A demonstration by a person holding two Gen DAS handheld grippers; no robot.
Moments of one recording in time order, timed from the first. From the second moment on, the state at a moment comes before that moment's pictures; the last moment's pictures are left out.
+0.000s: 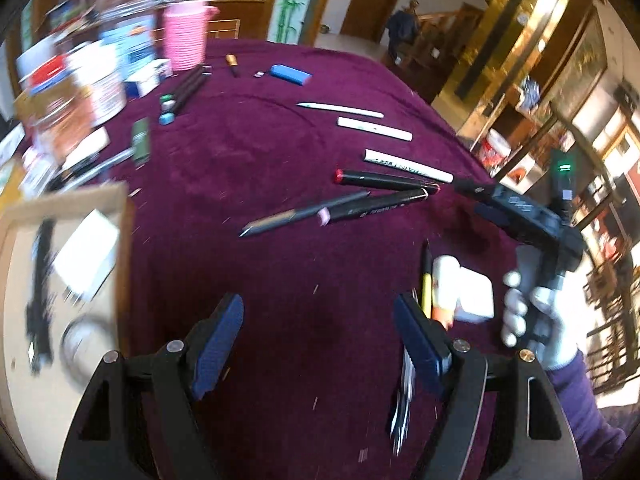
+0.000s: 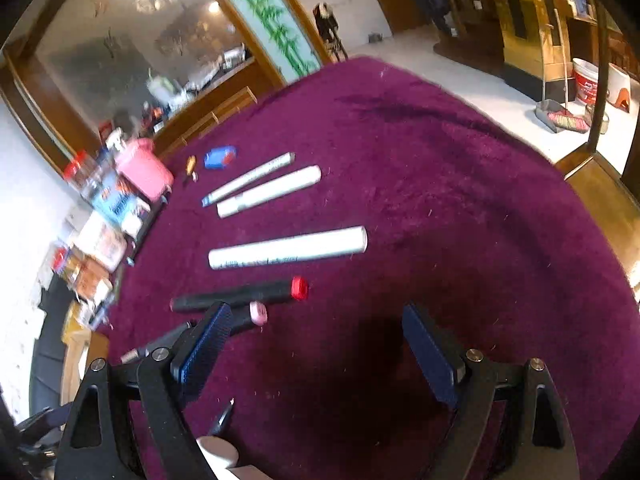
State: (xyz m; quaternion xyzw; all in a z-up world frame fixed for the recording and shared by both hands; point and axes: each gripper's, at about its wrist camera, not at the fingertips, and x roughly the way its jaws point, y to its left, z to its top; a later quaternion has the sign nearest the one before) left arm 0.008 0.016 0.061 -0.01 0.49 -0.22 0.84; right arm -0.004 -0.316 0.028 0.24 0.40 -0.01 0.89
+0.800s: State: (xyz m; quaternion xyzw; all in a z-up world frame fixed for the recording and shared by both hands) left arm 0.038 -0.072 0.022 0.07 0.55 -0.32 0.77; right arm 0.002 -0.315 0.021 0.23 0.42 -0.02 0.88
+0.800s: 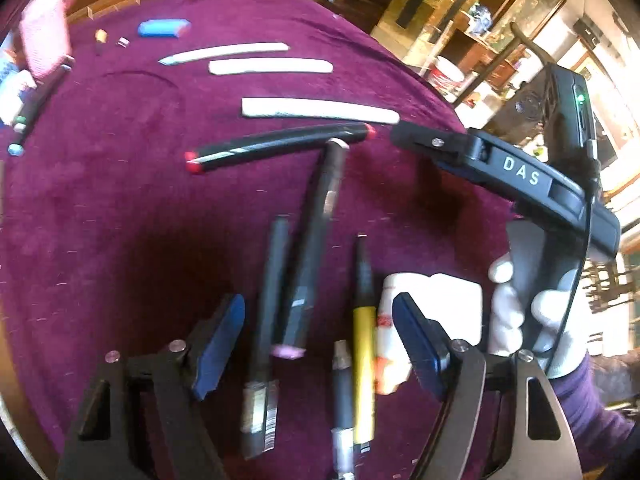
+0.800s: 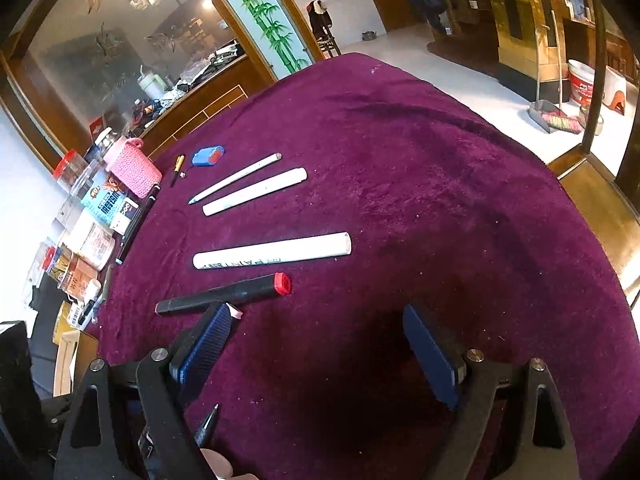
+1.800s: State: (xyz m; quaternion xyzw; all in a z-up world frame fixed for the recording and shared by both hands) left arm -0.013 -0.029 0.017 0.11 0.52 -0.30 0.79; right arm 0.006 -0.305 0.020 0.20 0.43 -0.02 0.88
